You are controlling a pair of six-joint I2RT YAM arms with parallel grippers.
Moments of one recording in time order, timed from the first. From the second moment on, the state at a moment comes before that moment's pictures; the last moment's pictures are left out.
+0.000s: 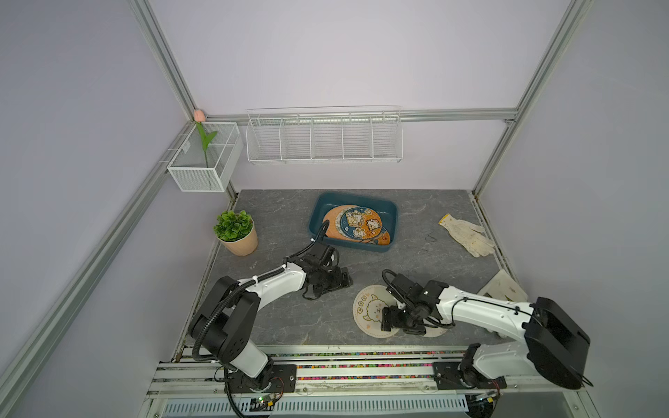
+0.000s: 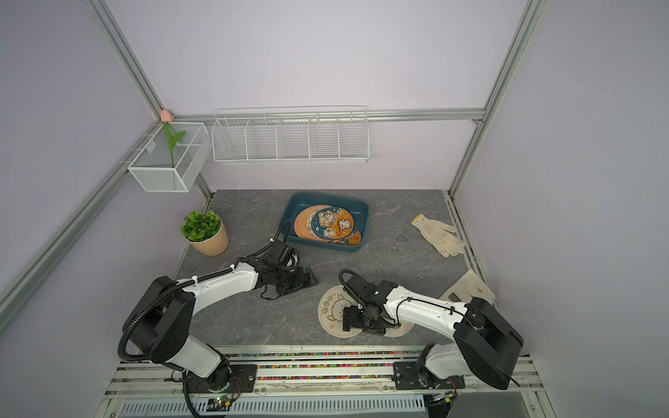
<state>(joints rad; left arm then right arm) -0.63 1.58 0.87 -0.39 0.32 -0.72 0.90 1.36 0.69 -0.71 -0.22 0.94</state>
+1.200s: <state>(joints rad) -0.63 1.58 0.88 -0.43 0.28 -0.68 0.81 1.70 1.00 -0.58 -0.09 0.81</state>
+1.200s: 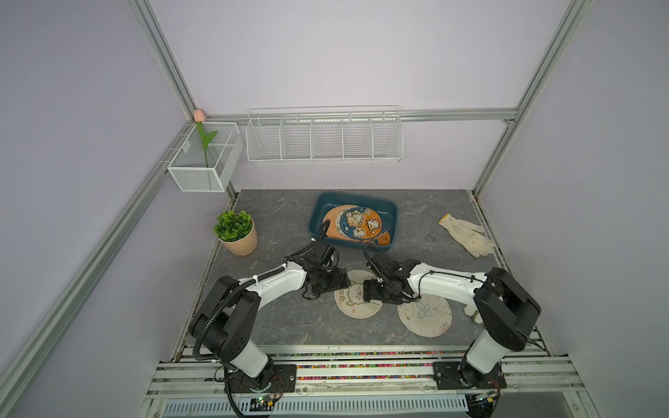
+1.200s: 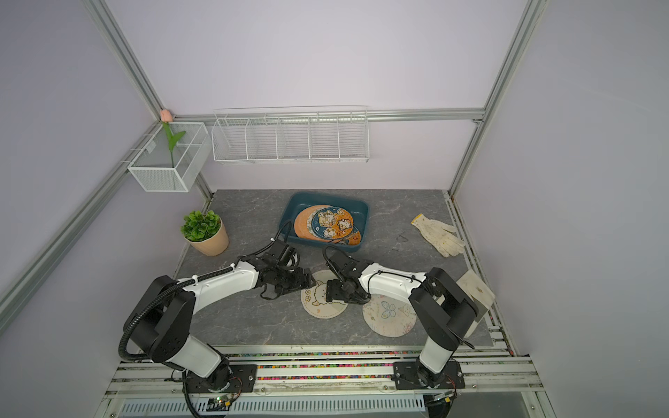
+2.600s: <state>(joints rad) -0.63 1.60 0.83 -0.37 0.28 -0.72 0.73 1.83 1.13 -0.59 -0.25 0.69</state>
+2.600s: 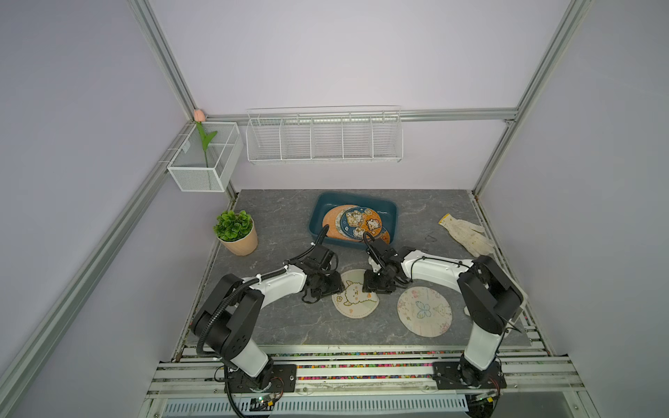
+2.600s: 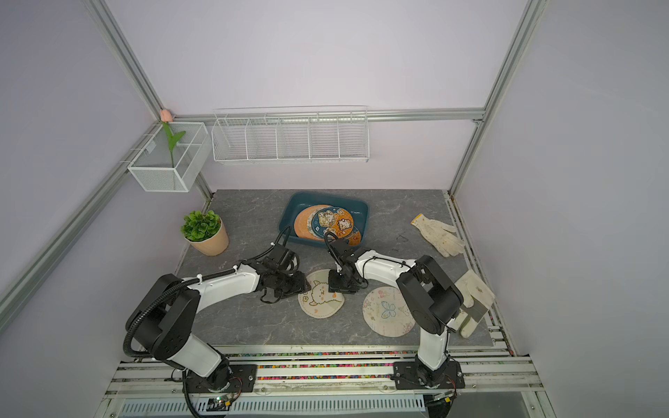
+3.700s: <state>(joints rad) -0.50 1.49 0.82 -0.39 0.31 -0.73 0.59 1.76 1.69 -0.92 -0.28 0.55</state>
